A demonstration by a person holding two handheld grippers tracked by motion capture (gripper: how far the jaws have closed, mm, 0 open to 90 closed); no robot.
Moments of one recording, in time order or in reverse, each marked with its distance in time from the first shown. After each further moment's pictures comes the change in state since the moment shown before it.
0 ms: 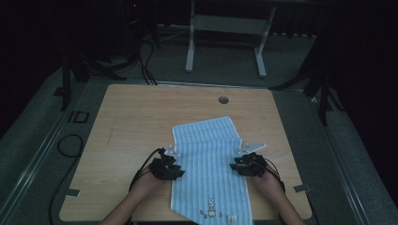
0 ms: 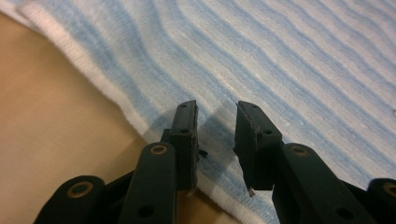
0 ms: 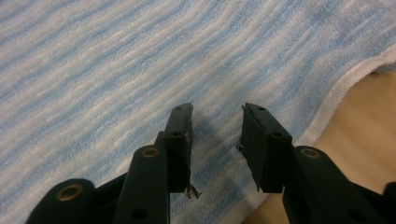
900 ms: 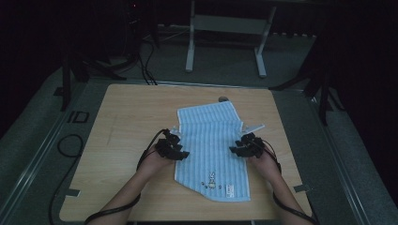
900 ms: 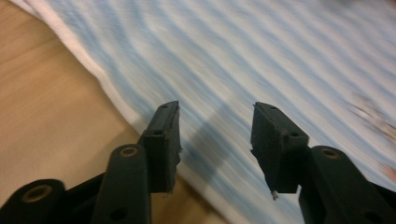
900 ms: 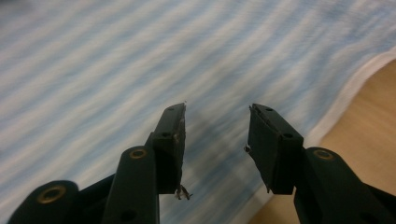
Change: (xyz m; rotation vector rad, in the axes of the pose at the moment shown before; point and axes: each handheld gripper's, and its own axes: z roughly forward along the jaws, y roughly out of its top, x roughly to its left) left arm 0.025 0.041 -0.001 -0.043 0.029 -0.010; right arm -0.046 0.036 0.015 -0.004 -0.027 0.053
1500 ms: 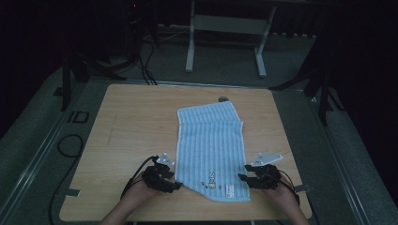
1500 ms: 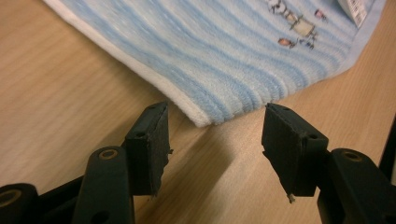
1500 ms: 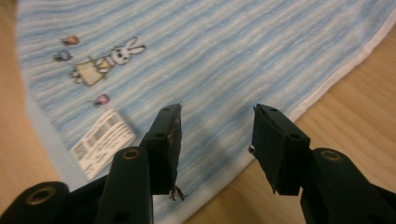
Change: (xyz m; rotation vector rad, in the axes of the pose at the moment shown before) left arm -0.043 -0.067 -0.023 0.059 -0.100 -0.005; right arm 0.063 -0.064 -0.070 -0.040 0.026 -0.059
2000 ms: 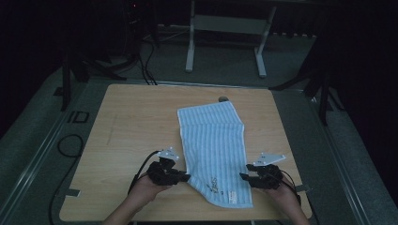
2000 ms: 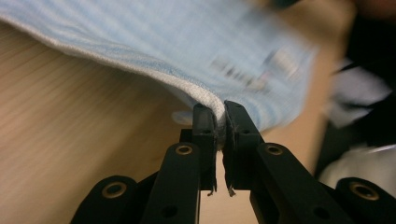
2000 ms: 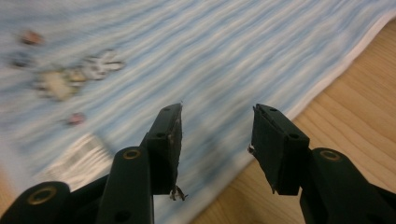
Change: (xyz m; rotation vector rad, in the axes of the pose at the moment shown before) left arm -0.021 0.028 -0.031 -0.159 -0.179 -0.012; right arm -0.004 -0.003 -0.003 -0.016 -0.010 0.013
